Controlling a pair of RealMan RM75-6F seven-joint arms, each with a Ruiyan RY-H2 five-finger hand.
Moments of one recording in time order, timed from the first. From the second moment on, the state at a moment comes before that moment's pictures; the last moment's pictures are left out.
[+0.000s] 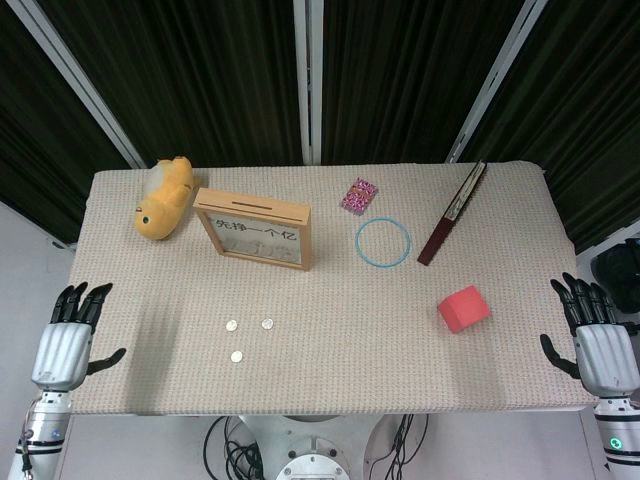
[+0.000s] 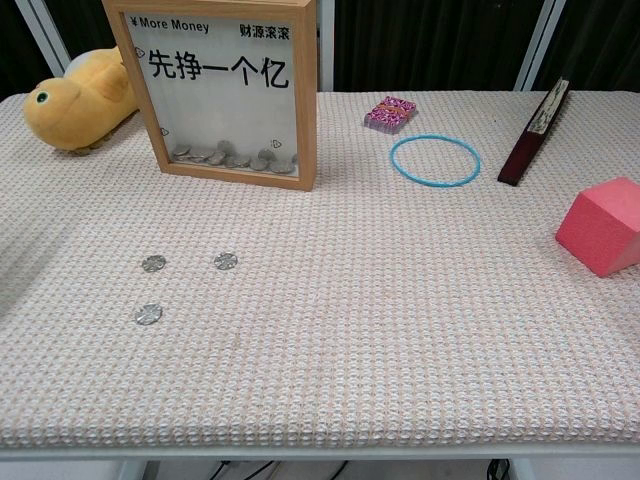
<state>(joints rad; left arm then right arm) -0.12 -1.27 -0.05 -1.61 1.52 1.51 0.16 0.07 -1.15 0.06 -1.55 -1.55 1.53 0.06</state>
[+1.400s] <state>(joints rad) -0.32 -1.50 -0.04 -1.48 1.59 1.25 0.10 0.04 -1.13 0.07 -1.55 -1.56 1.59 0.08</state>
